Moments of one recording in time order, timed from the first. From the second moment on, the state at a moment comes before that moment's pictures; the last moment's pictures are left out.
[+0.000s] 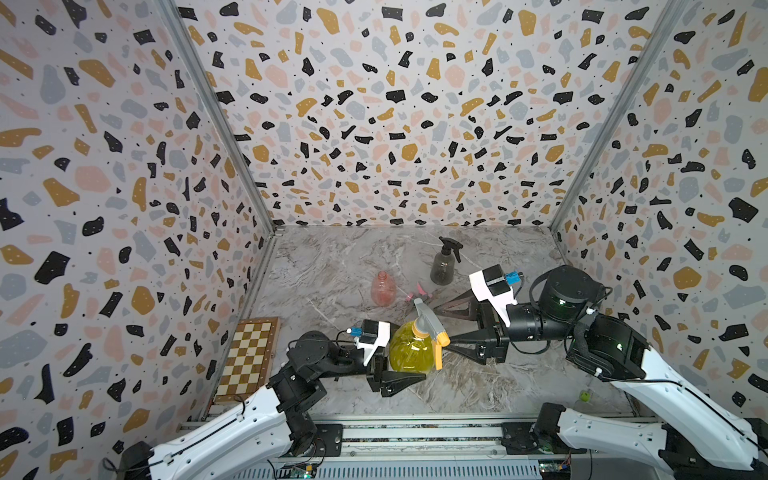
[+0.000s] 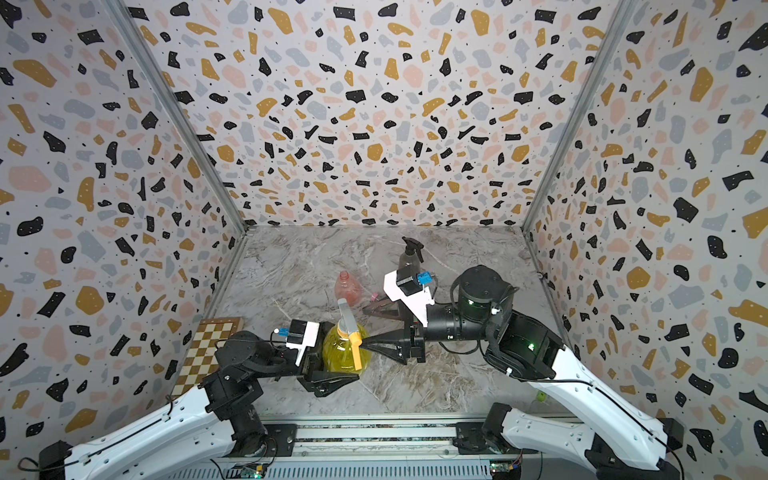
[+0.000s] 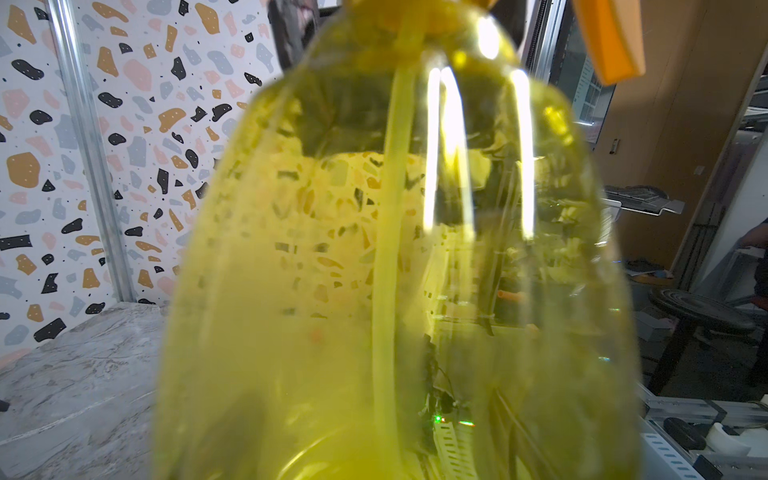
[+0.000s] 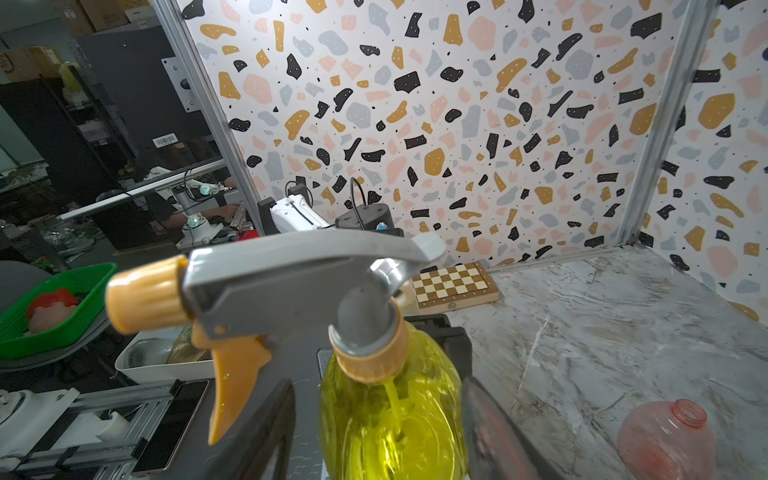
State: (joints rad) left arm -0.90 0.70 0.51 0.40 0.67 -0.21; right arm 0.99 0.96 1.31 -0.44 -0.64 0.12
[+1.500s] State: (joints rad) left arm -0.91 0.67 0.51 0.33 0.45 -0.18; right arm 1.18 1.05 1.32 -0.35 -0.21 0.21
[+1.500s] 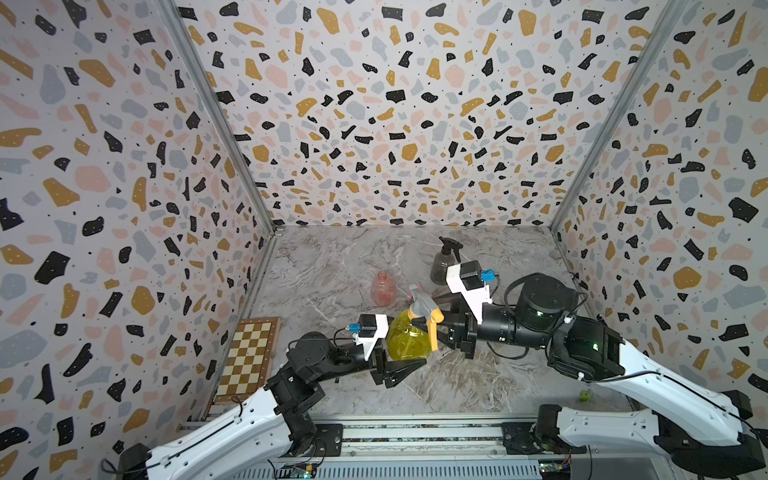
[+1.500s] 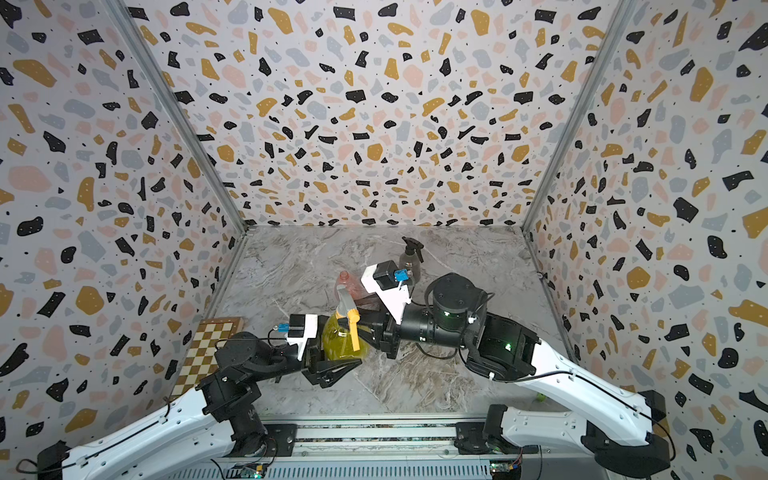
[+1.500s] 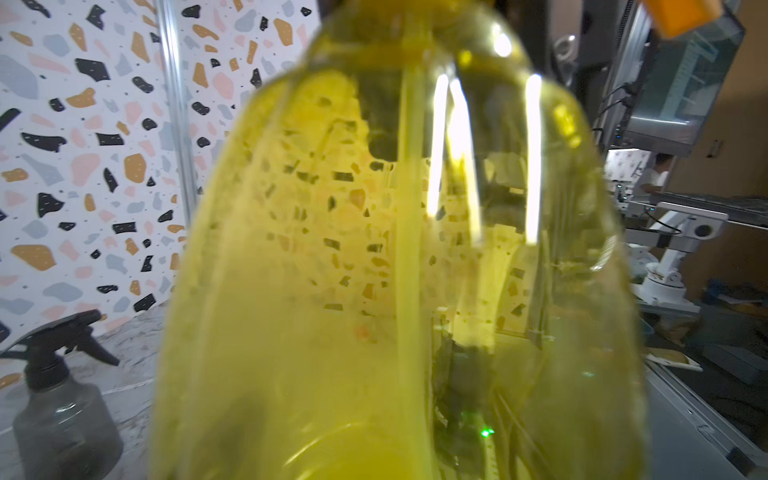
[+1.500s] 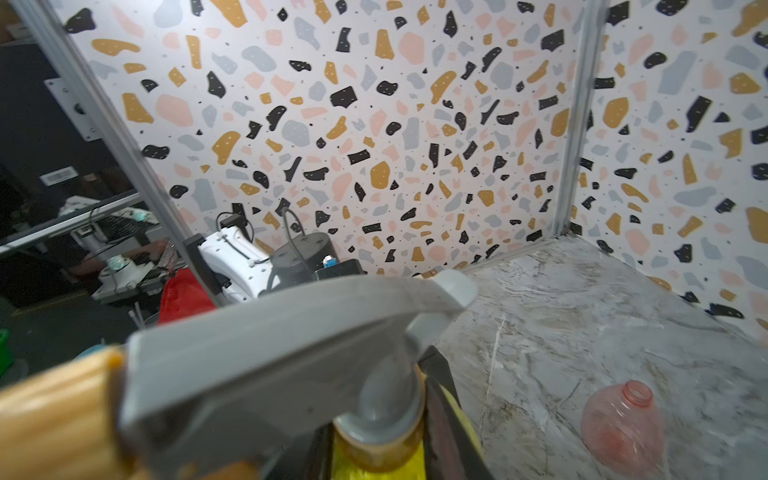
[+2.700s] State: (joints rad) left arm -0.90 0.66 0.55 0.28 0.51 -0.17; right arm 1.02 0.97 1.35 -0.43 -0.37 0.13
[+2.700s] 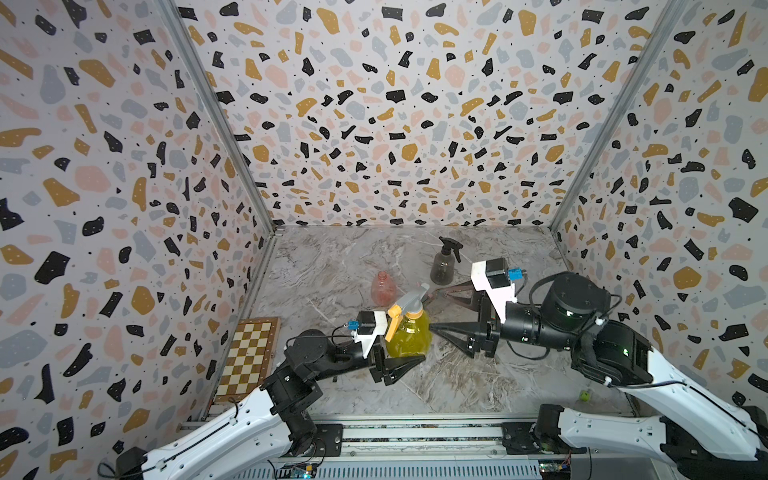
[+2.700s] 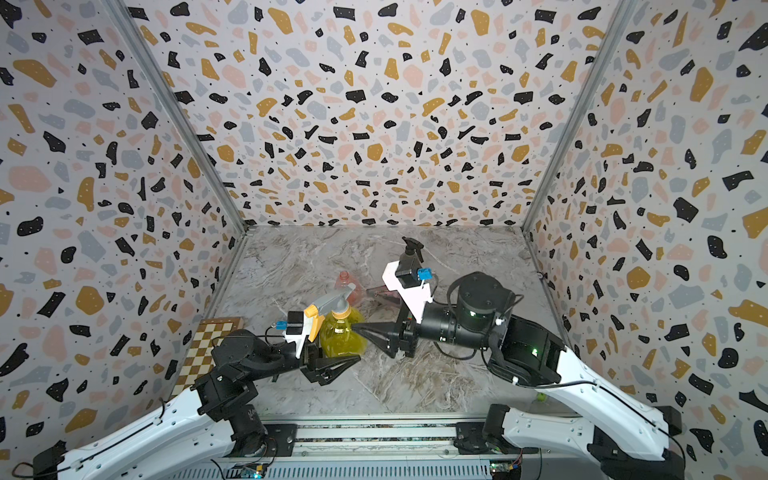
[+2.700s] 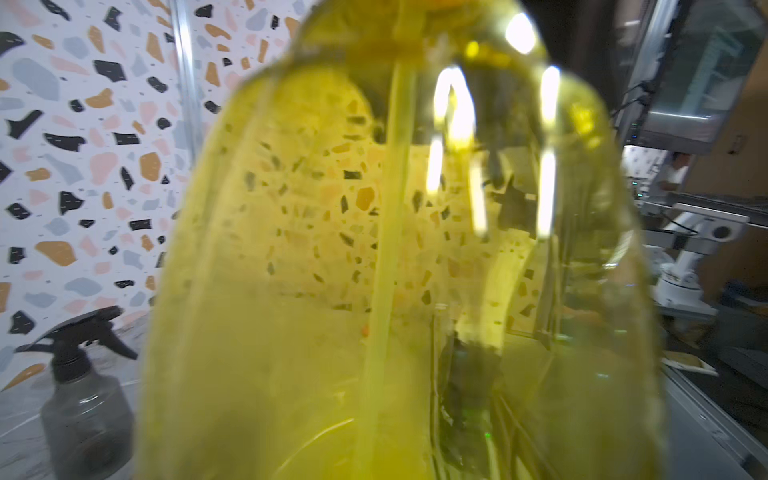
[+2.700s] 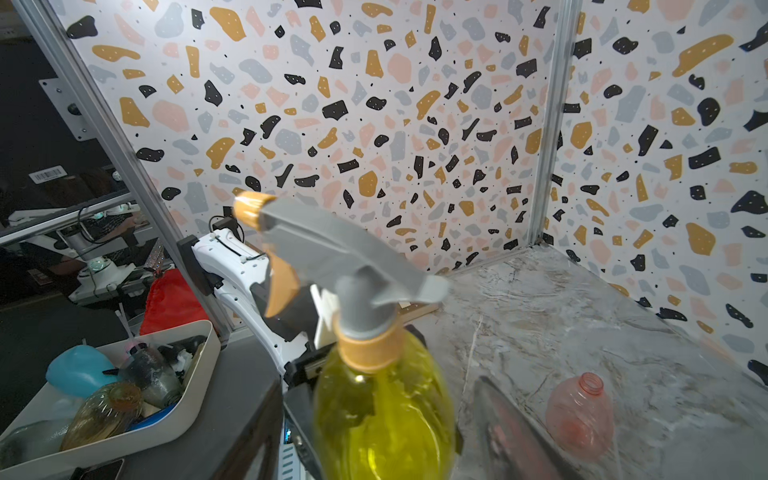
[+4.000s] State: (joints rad) left arm -0.90 0.70 0.57 0.27 0.68 -0.17; right arm 1.01 1.13 1.48 -0.50 -0.74 0.02
